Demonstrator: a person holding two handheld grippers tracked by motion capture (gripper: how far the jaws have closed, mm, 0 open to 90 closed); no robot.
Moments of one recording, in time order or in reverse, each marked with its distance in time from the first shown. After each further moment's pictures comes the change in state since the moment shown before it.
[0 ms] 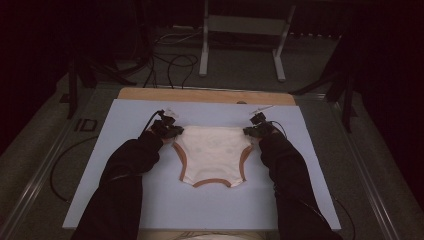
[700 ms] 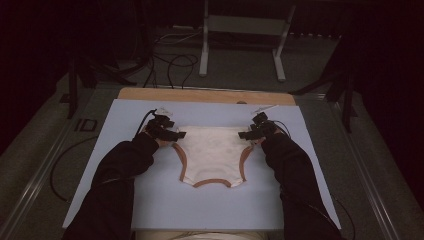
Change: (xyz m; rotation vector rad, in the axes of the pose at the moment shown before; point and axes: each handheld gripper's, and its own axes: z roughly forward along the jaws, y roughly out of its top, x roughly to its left) left arm -0.009 -0.002 -0.034 -0.080 -0.077 -0.070; right arm 0.007 0.002 -0.019 -0.023 0.091 -0.002
